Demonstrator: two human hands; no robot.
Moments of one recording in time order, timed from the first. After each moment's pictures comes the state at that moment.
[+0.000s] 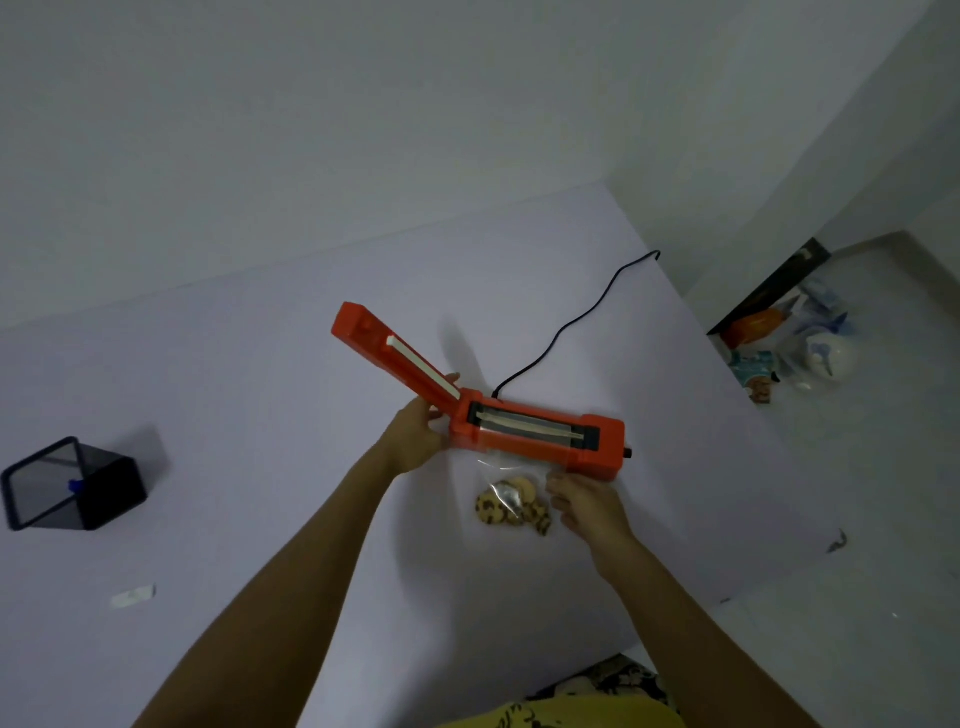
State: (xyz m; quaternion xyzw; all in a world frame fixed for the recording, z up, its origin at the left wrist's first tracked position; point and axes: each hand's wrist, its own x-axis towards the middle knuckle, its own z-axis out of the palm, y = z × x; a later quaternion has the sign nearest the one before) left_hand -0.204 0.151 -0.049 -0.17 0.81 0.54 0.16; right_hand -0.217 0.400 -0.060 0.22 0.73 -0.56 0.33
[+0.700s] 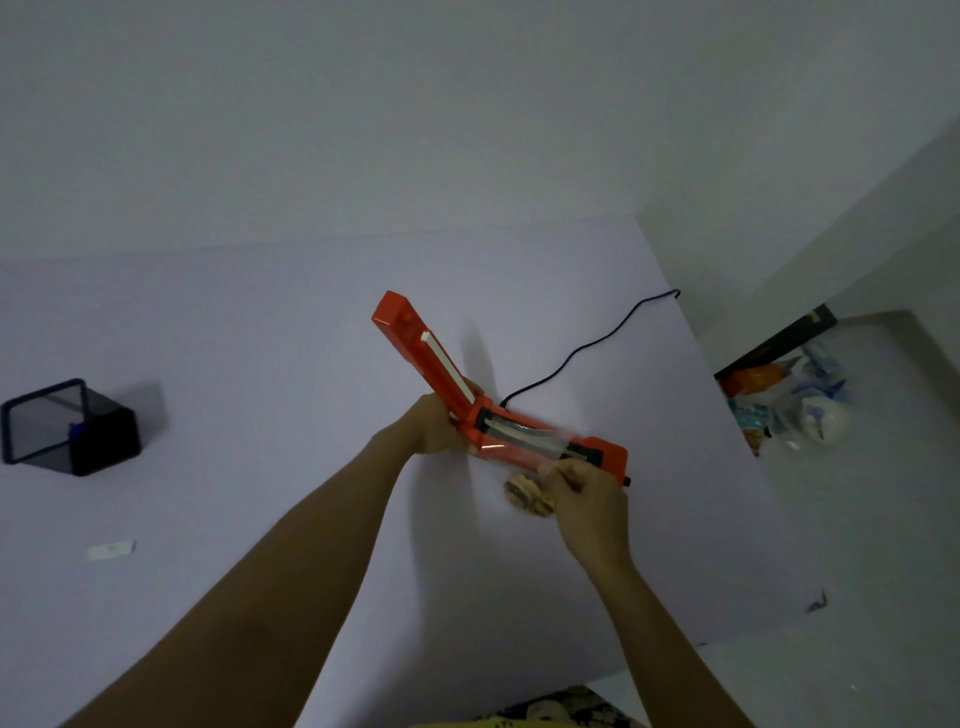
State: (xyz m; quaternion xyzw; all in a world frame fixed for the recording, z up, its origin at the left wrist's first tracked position) left_hand -0.224 0.149 -0.066 -0.13 0.84 0.50 0.14; right_hand -0.216 0.375 0.007 -0.01 0.86 -0.47 0.20
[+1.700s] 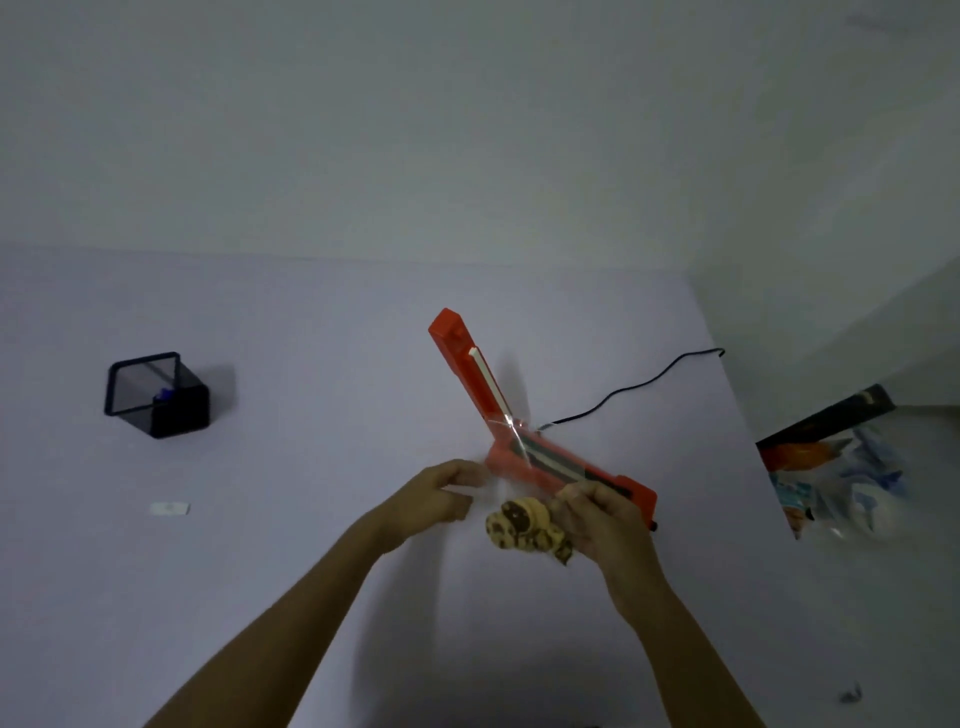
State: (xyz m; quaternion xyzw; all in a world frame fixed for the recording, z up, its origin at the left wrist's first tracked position) left_hand -0.119 0.170 -0.034 -0.25 0.69 0.66 0.16; right_hand -0.221 0.374 0.017 0.04 0.75 -0.57 0.34
